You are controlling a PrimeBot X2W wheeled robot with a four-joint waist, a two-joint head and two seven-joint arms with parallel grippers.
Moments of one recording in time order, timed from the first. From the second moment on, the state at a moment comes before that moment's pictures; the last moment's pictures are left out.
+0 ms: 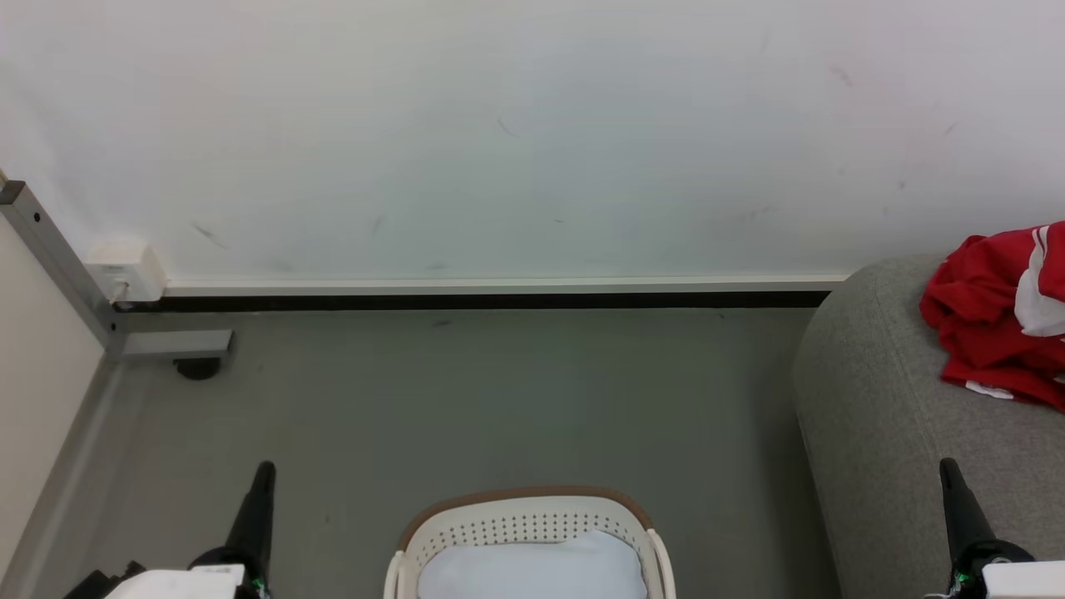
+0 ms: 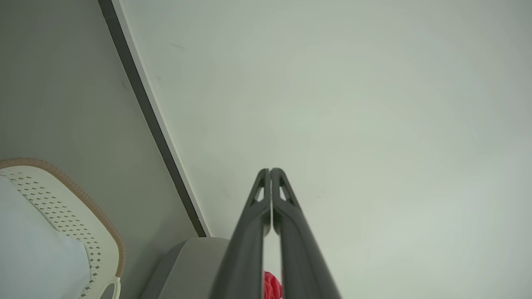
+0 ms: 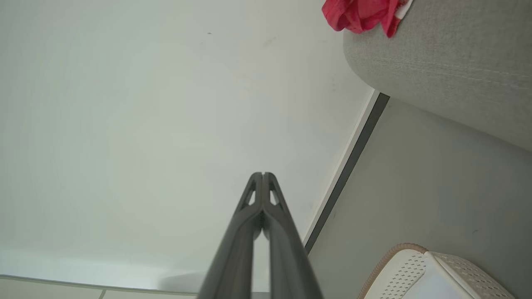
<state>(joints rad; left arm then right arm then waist) -0.08 0.06 0.09 0.24 -1.47 -0.13 0.07 -0.08 -0.04 -0.10 0.26 1.47 0.13 0.08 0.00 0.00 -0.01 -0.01</state>
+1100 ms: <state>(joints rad) -0.10 0.05 0.11 0.25 -1.61 -0.13 0.11 -0.10 -0.05 -0.11 0.25 1.61 0.13 0.11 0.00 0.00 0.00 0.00</state>
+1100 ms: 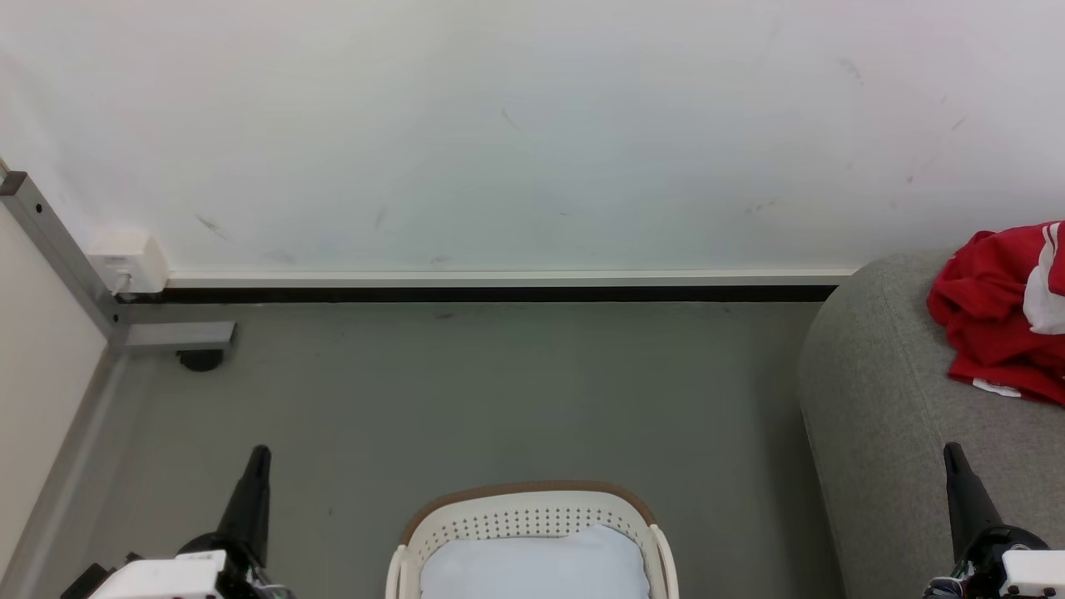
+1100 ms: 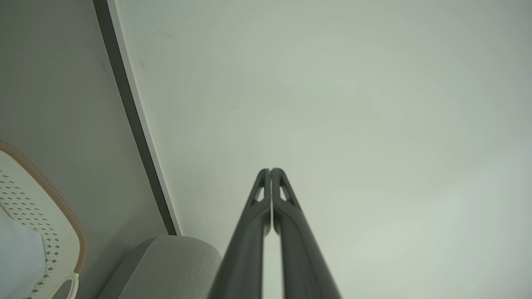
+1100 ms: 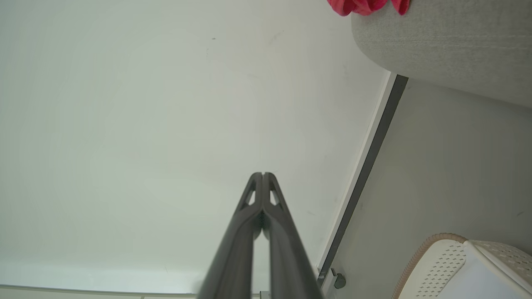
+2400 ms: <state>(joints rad) -0.10 0.05 0.11 0.25 -1.61 -0.13 0.11 -0.10 -0.05 -0.11 0.25 1.61 0.13 0.11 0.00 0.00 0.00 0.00</state>
